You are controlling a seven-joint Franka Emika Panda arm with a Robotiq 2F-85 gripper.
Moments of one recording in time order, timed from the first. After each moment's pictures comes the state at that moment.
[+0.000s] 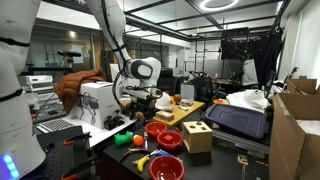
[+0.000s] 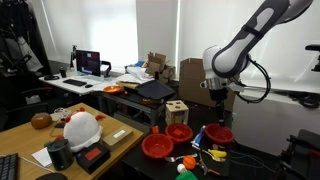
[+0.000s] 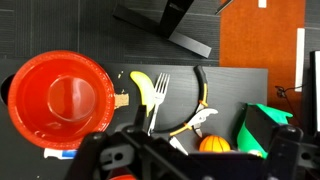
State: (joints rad) arm -0.01 0.37 0.06 -2.28 -0.02 2.34 -0.35
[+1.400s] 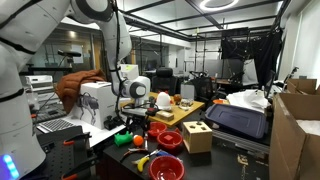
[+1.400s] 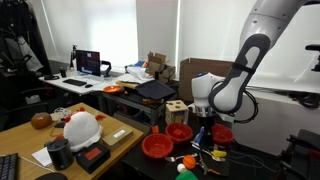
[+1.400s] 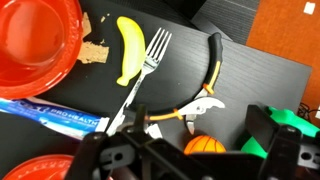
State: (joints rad) arm 0.08 0.66 0.09 -2.20 -0.25 2.62 -0.27
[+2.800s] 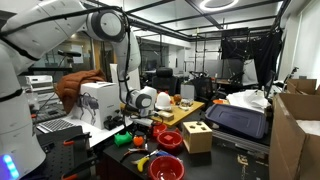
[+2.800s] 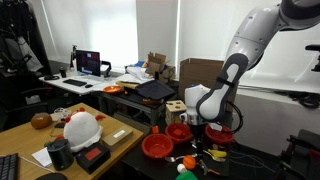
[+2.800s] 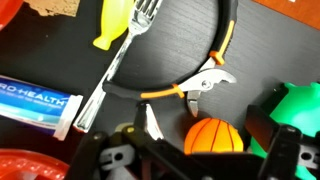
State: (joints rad) arm -0.02 0.89 0.18 -1.98 -0.20 2.62 -0.38
